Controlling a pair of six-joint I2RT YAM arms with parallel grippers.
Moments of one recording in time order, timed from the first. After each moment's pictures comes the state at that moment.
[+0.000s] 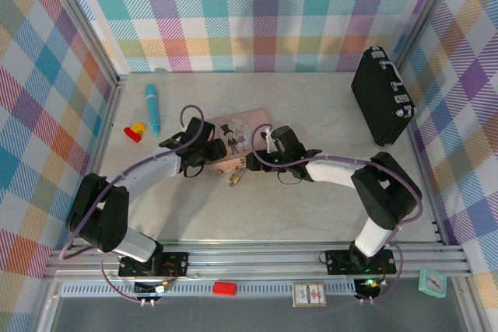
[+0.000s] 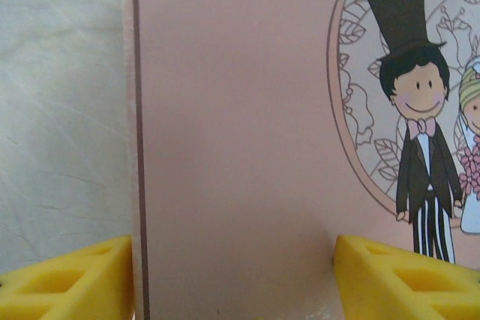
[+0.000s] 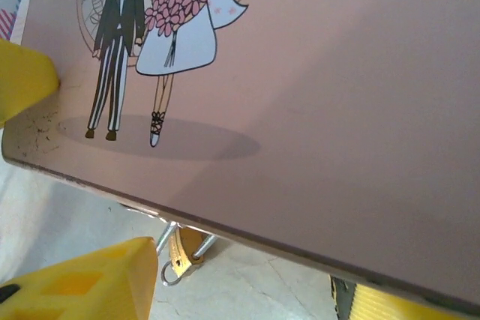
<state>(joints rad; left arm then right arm) -0.49 1.48 0.91 -0.38 -0.07 -0.75 0.69 1.68 0.86 0.10 -0.30 0.57</state>
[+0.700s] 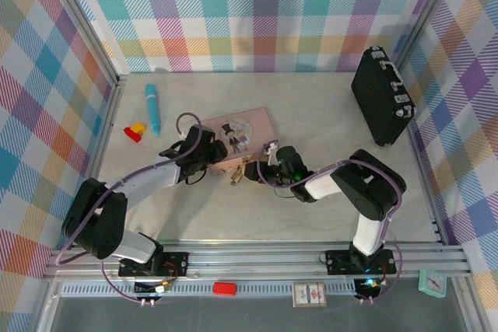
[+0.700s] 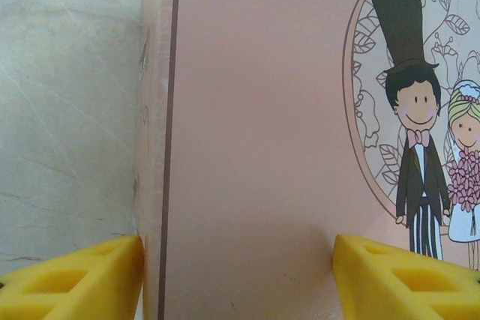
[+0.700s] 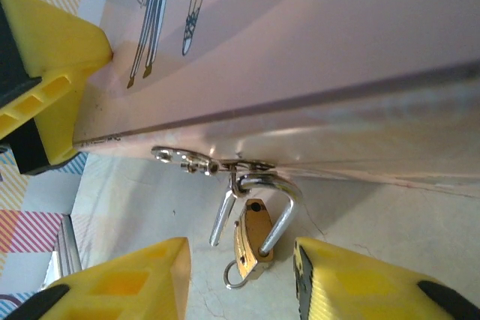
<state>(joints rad) -0.51 1.44 0.81 -0.25 -0.11 -0.88 0.73 1.80 0.61 0.74 -0.36 0.84</state>
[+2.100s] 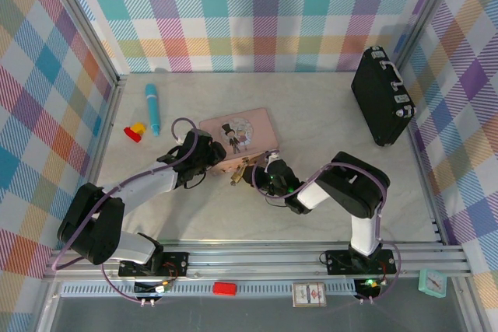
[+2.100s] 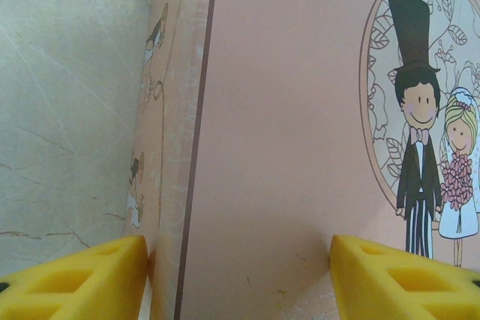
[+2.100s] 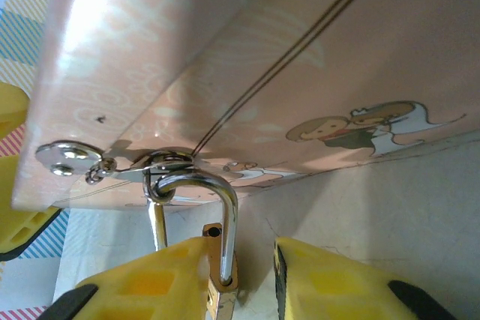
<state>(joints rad) -0.51 1.39 0.74 -0.18 -0.10 -0.97 0.86 1.90 0.58 0.90 -0.04 1.04</state>
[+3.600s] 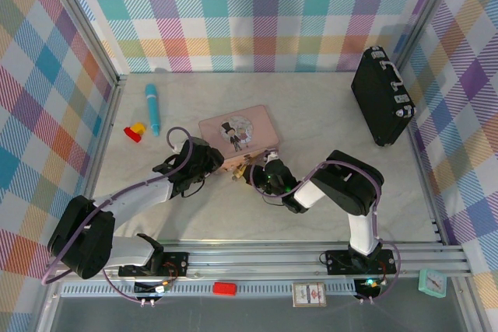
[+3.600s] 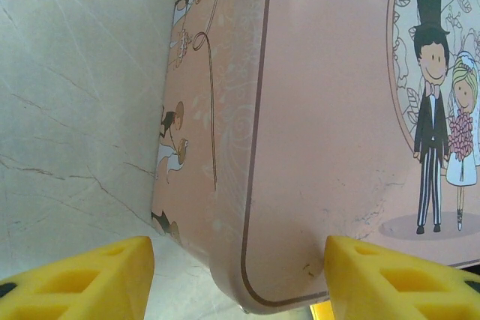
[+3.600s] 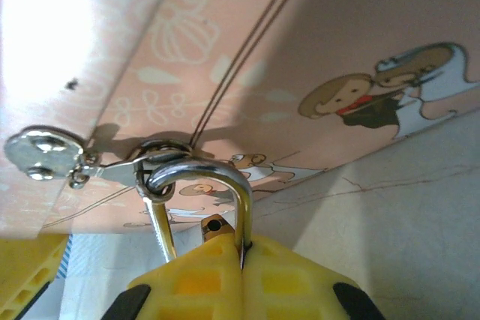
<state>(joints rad) -0.54 1.29 0.66 -0.19 -0.12 -1.07 0.86 1.94 0.61 0.93 0.00 1.10</state>
